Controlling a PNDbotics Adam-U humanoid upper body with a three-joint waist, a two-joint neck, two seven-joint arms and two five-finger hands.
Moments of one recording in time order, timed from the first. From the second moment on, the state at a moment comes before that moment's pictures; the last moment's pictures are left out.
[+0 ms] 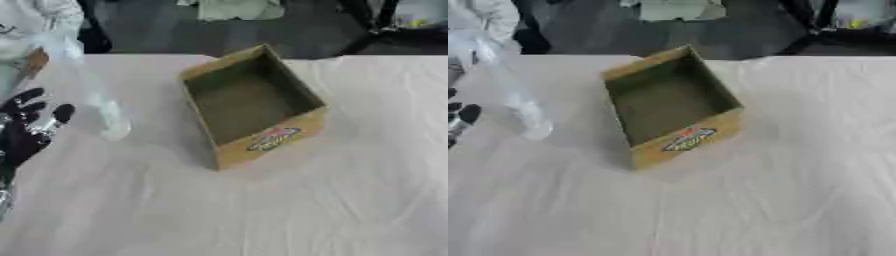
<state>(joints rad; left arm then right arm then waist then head) -0.26 0.55 0.11 -1.63 0.09 0.08 0.18 -0.71 -0.66 -0.05 -1.38 -0.35 0.01 -0.25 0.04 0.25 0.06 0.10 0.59</state>
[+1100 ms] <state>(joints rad) -0.28 0.53 0.11 -1.56 0.07 0.10 0.21 -0.71 -0.66 -0.05 -1.38 -0.35 0.02 -0.25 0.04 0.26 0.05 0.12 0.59</state>
